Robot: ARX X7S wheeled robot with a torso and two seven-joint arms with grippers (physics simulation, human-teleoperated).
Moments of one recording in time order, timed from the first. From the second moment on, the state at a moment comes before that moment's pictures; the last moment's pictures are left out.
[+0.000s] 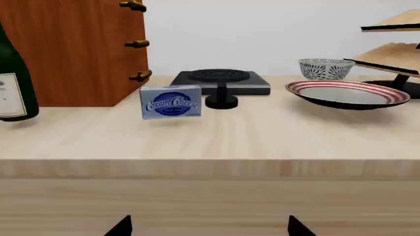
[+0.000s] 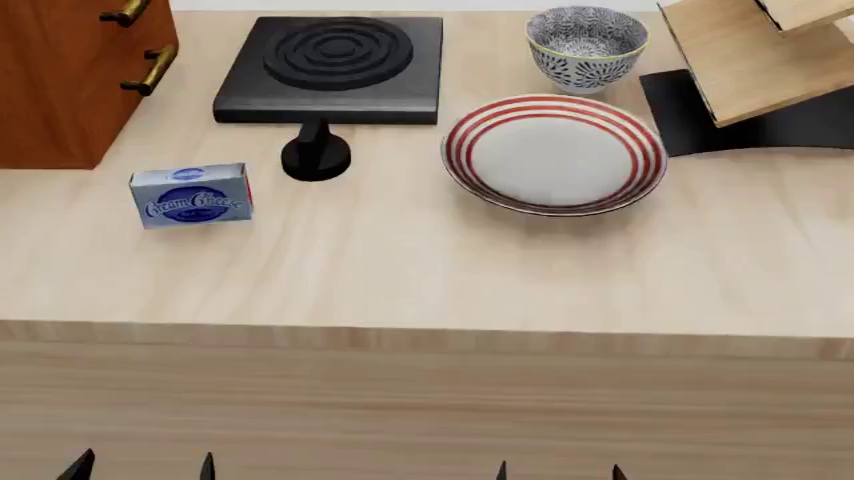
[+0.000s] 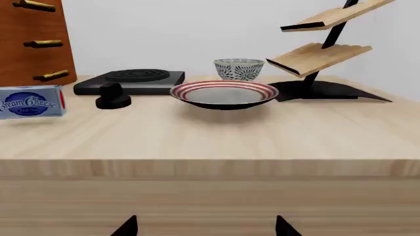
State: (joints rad) left arm 0.00 0.00 0.00 0.00 0.00 0.00 0.00; right arm 0.00 0.00 0.00 0.00 0.00 0.00 0.00
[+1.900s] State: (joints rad) left arm 0.02 -0.14 0.14 0.10 -0.15 -0.04 -0.10; right arm -0.03 0.14 -0.13 -0.05 0.12 -0.01 0.15
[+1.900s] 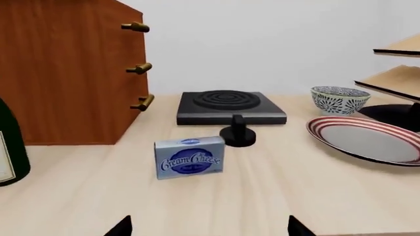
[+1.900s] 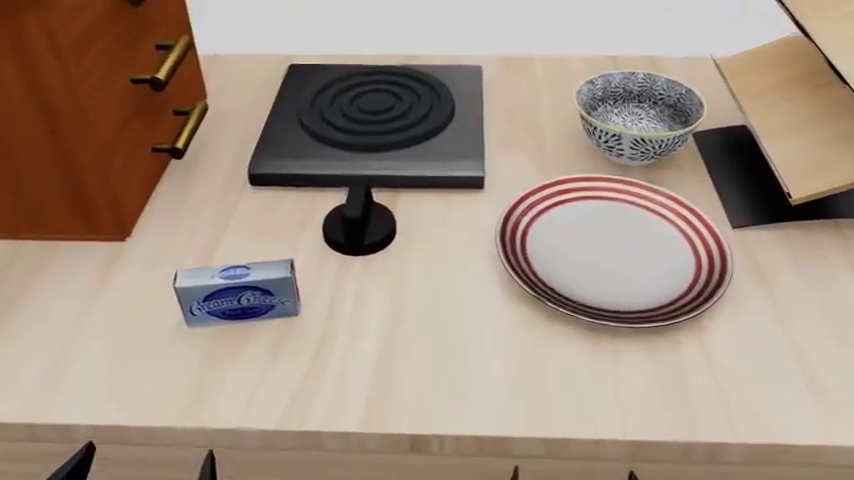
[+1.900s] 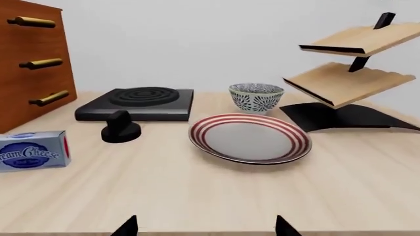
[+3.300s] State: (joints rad) left arm 0.02 -0.19 0.17 0.17 -0.21 -0.06 -0.15; right arm -0.05 0.19 -0.17 -0.09 0.17 -0.07 0.17
